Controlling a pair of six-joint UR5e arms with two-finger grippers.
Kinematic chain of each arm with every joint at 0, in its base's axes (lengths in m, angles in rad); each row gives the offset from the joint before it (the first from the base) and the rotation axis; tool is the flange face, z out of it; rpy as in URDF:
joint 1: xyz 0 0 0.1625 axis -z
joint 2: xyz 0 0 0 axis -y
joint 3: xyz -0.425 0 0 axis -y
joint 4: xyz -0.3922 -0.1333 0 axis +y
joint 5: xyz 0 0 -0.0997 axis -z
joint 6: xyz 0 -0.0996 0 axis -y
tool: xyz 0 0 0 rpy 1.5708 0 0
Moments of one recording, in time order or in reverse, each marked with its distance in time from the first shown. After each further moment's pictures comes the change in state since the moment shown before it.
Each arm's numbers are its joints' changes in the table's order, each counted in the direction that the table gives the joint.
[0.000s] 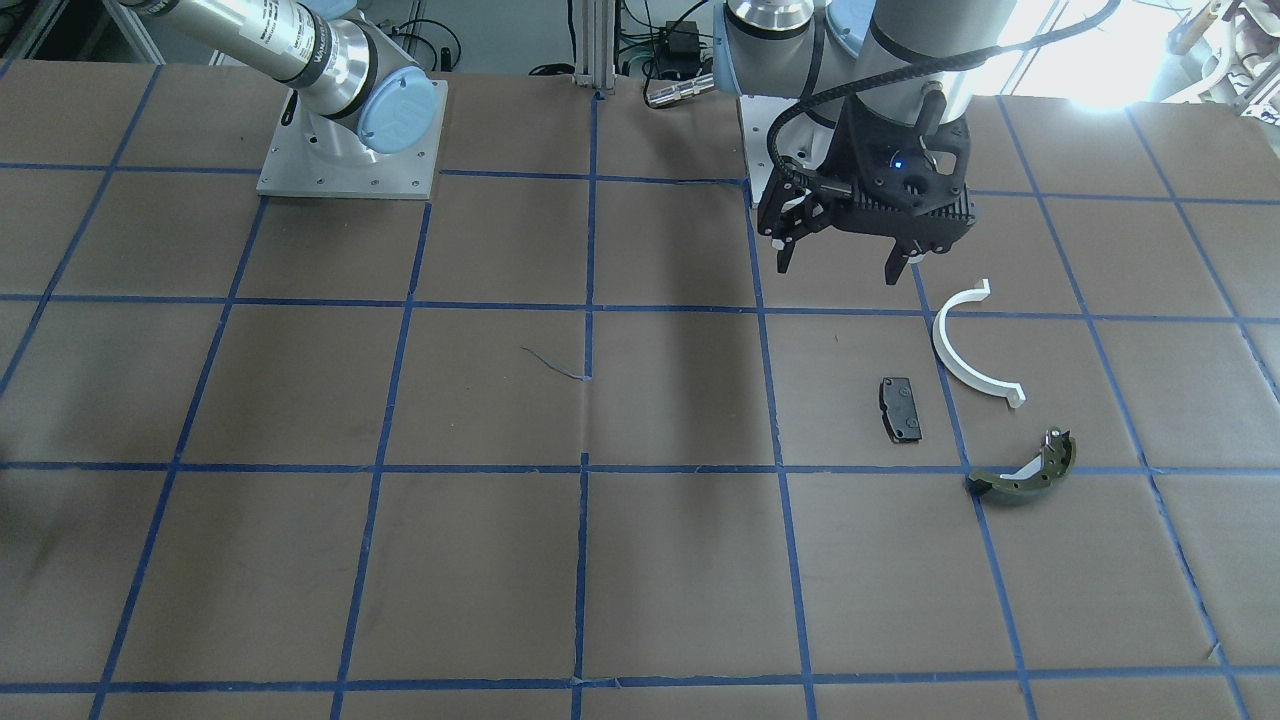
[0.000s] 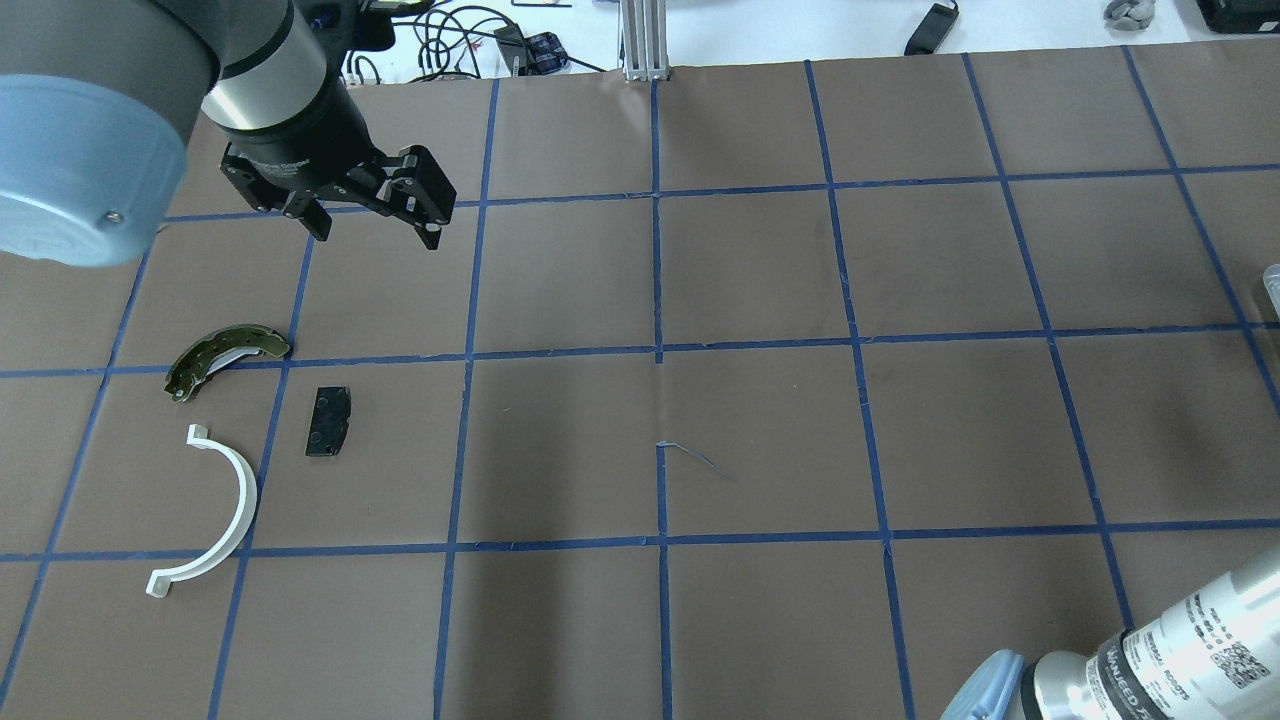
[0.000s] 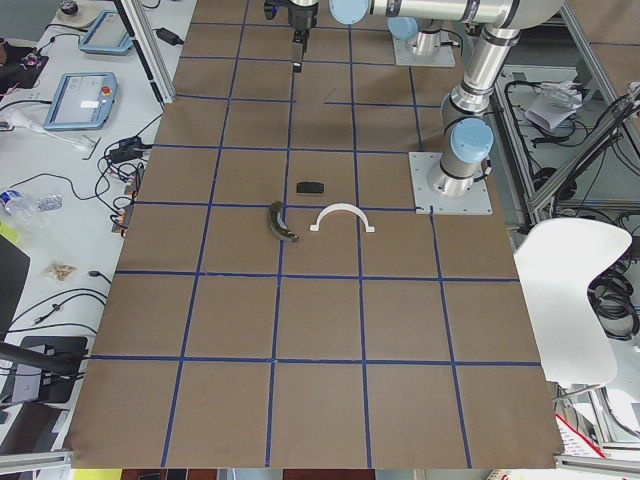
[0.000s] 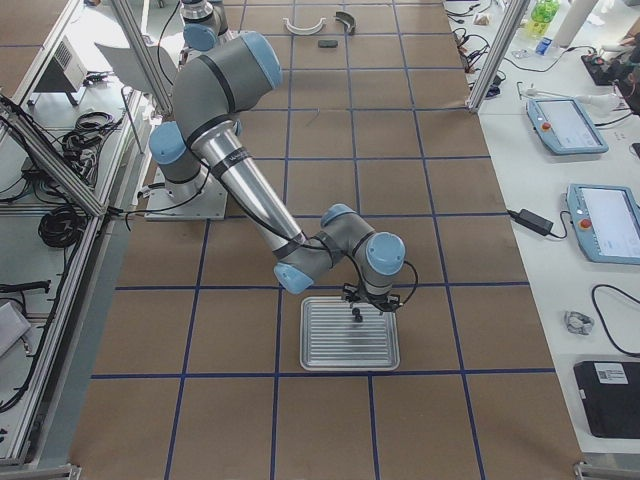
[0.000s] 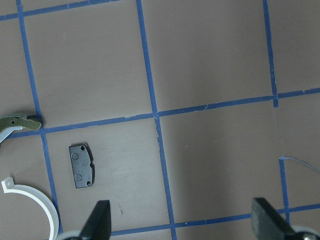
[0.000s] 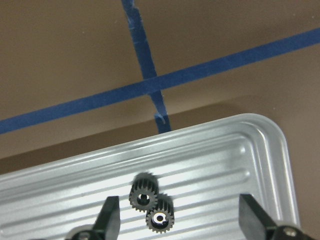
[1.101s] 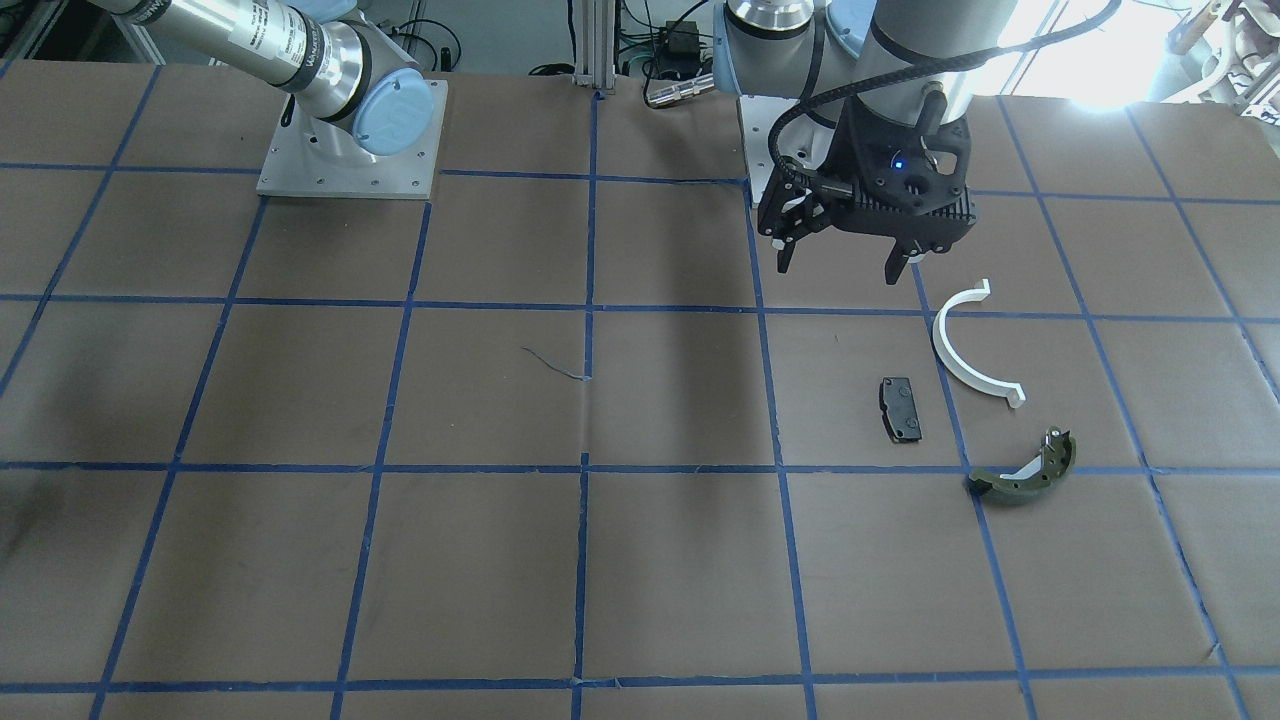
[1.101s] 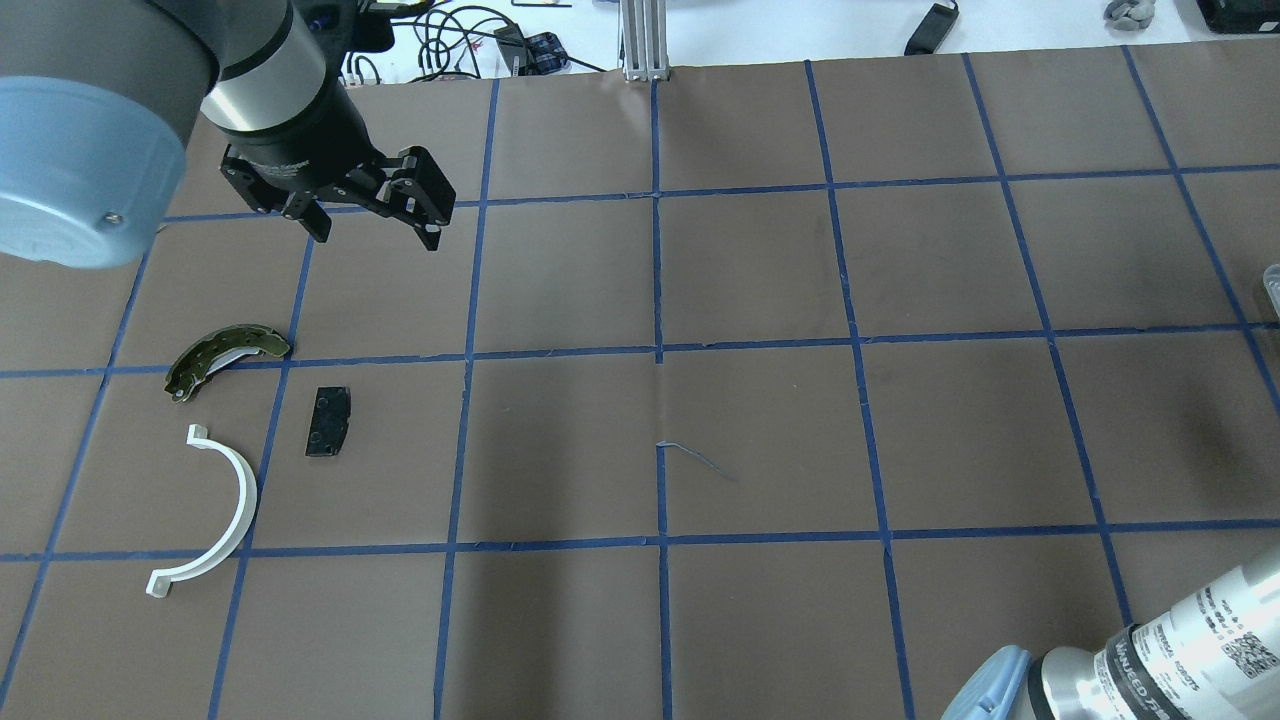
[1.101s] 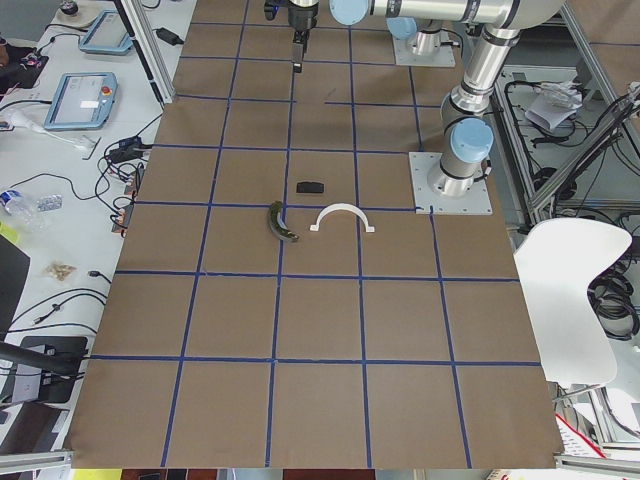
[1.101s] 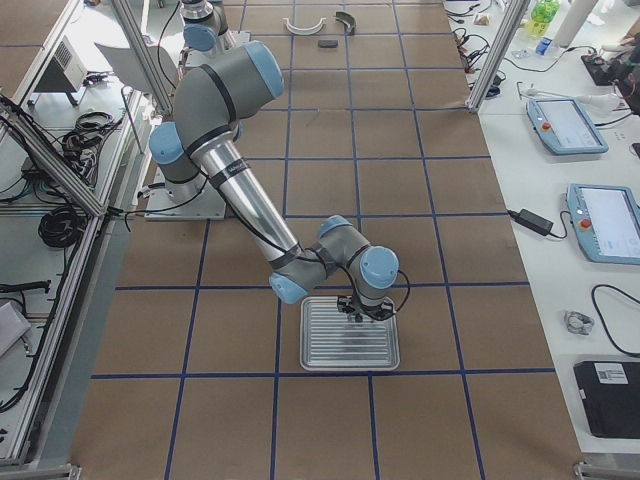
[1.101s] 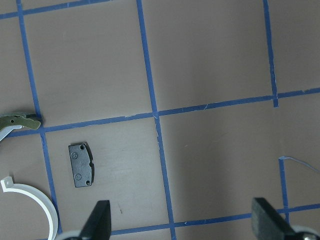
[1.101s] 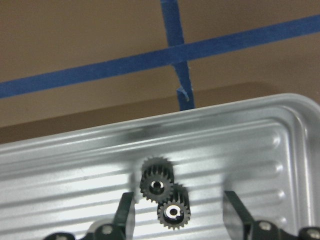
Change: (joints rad) left arm -0.001 0.002 -0.003 0.000 -0.001 -0.001; right arm 0.030 0.035 0.002 0.026 0.000 -0.093
